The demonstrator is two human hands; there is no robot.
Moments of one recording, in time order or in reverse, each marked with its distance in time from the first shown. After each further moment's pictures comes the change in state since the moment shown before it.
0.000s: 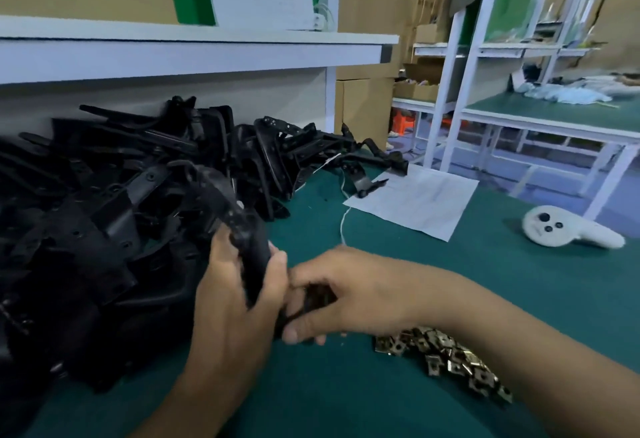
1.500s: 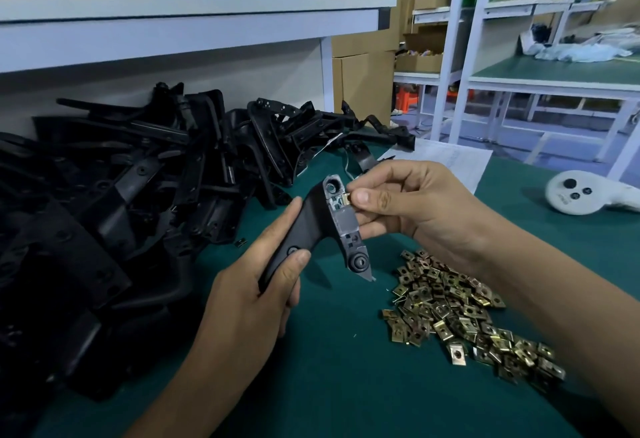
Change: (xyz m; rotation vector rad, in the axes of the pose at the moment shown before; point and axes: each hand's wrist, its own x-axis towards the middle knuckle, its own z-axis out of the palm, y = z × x) left_hand 0.007 -0.026 -0.002 -0.102 -0.422 -0.065; right_hand -0.018 0.046 -0.032 0.806 0.607 -0.125
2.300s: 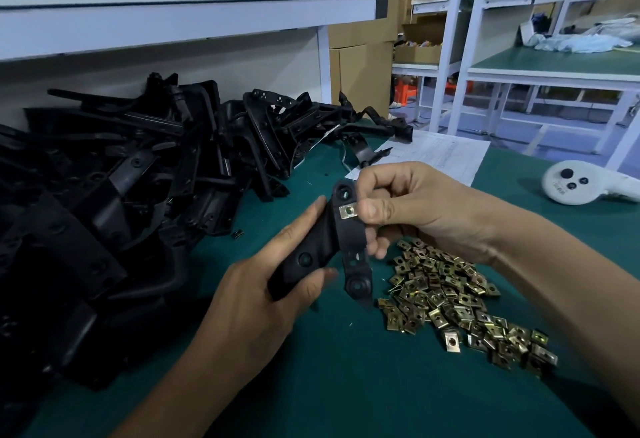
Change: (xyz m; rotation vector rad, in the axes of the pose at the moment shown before) left_hand -0.003 0.012 0.004 0.118 -0.106 0.126; right_hand -0.005 -0.010 -0.004 -0.160 -0.260 0.099
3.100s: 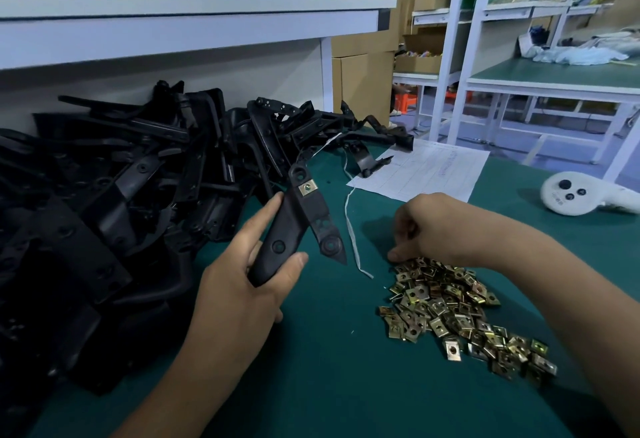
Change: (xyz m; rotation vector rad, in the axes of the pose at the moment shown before) left_hand 0.001 -0.007 -0.007 -0.087 0.196 -0.195; right_hand 0.000 0.019 -0.033 -1.187 0.185 0.515
